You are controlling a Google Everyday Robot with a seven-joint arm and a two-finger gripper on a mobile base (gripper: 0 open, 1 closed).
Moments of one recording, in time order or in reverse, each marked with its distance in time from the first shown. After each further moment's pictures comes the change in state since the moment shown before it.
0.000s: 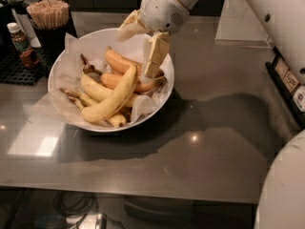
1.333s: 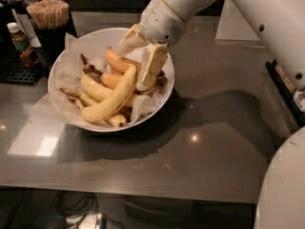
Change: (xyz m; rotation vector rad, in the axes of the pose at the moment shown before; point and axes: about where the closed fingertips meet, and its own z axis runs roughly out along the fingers) arm 0.011 0.006 0.021 -0.040 -0.042 0.020
